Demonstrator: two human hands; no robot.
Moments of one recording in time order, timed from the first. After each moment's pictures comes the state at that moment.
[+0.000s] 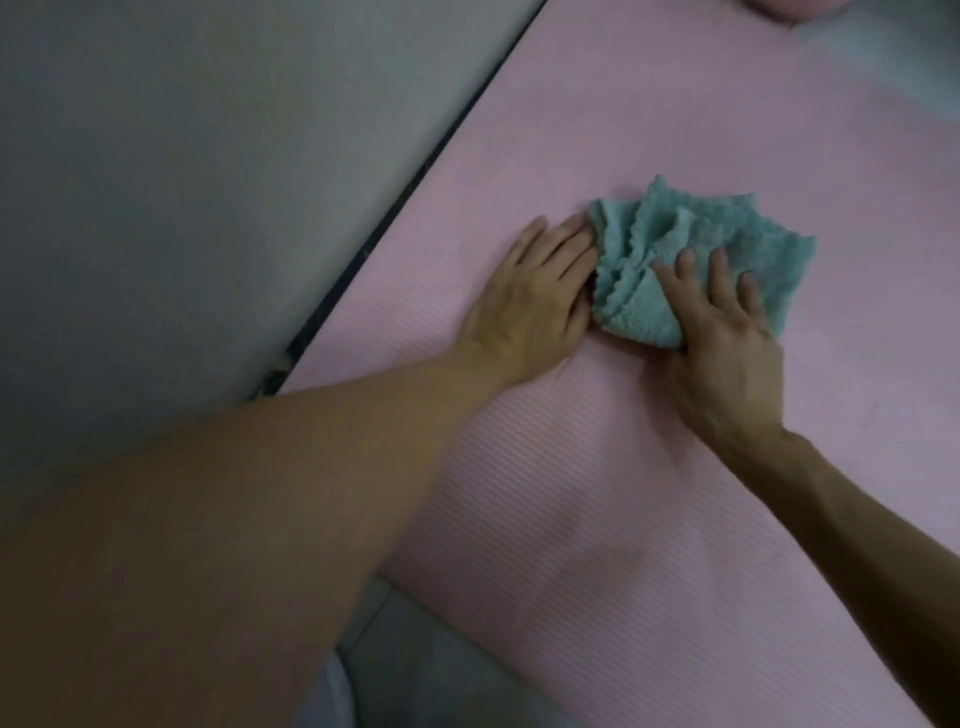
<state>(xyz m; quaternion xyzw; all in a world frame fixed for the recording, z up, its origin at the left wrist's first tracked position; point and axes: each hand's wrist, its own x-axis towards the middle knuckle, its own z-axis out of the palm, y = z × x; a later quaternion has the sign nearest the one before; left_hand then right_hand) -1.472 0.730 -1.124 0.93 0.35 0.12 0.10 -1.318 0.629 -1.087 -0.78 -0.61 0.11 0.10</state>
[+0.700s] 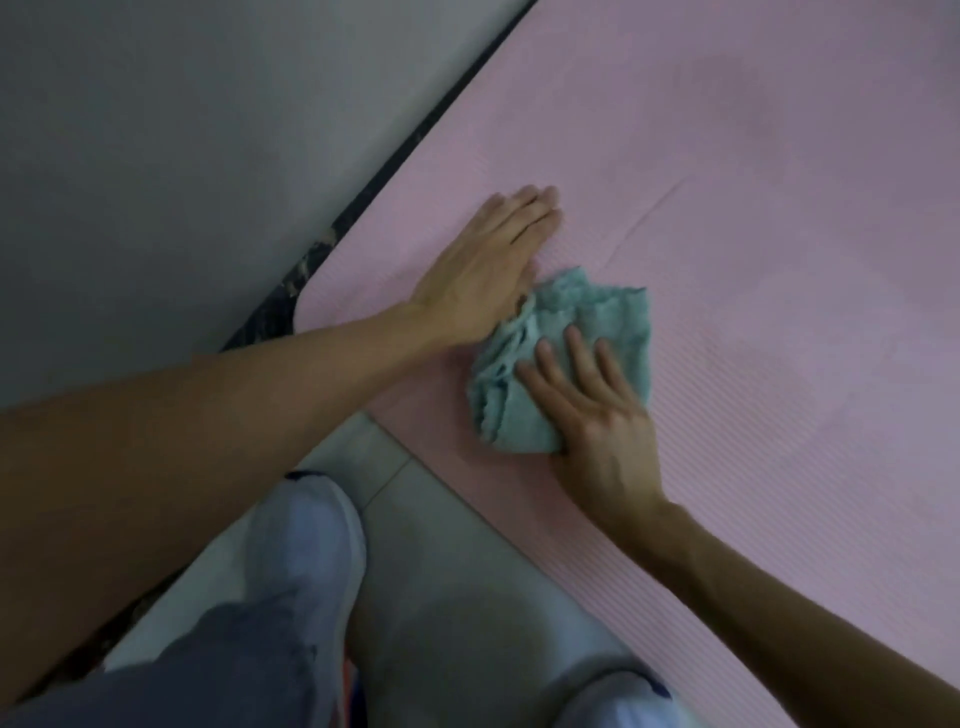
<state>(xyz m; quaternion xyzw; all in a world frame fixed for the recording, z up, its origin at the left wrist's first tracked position) -1.562 0.681 -1.119 0.91 0.37 0.04 0.17 -1.420 0.514 -1.104 -0.59 -0.78 0.15 0.16</state>
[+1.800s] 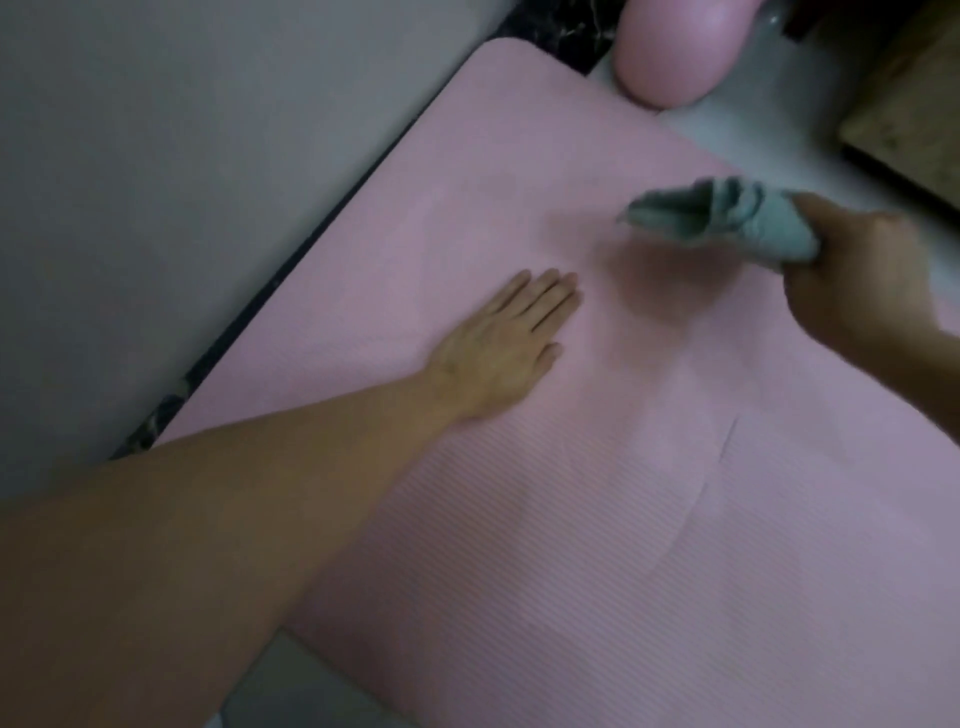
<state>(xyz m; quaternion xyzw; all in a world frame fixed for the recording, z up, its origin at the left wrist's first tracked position) -1.412 0.715 -1.122 0.96 0.26 0.02 0.09 -1.152 0.655 -1.007 -0.76 -0.63 0.03 0.15</state>
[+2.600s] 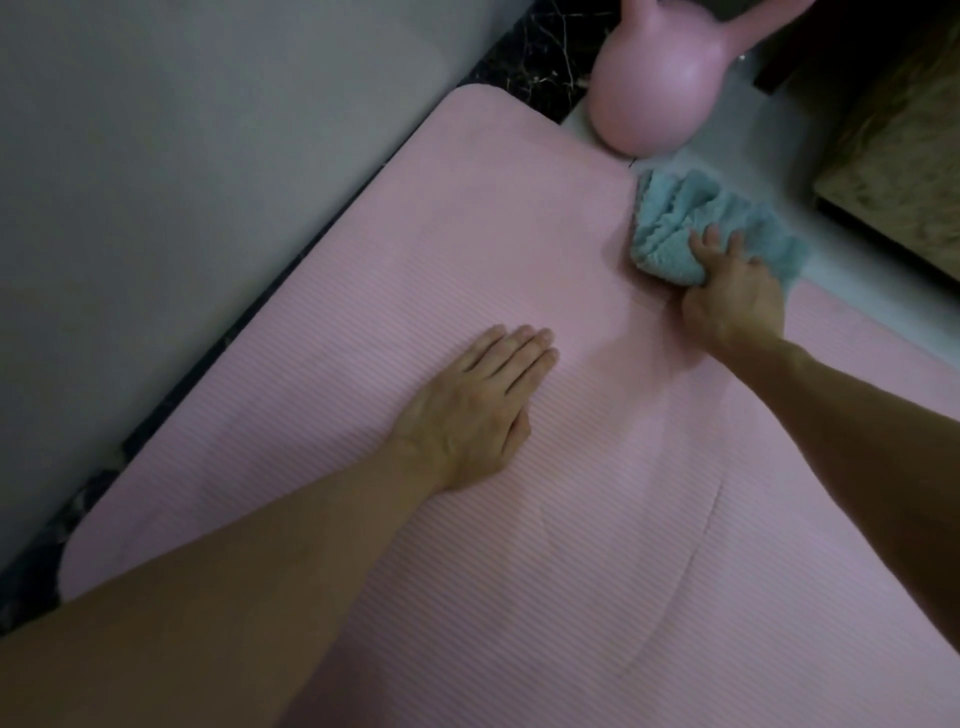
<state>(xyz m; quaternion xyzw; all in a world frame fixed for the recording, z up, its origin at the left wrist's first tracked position) -1.411 0.716 -1.127 0.96 0.27 0.05 0.08 -1.137 0.730 -1.092 -0.87 -0.48 0.12 -0.01</state>
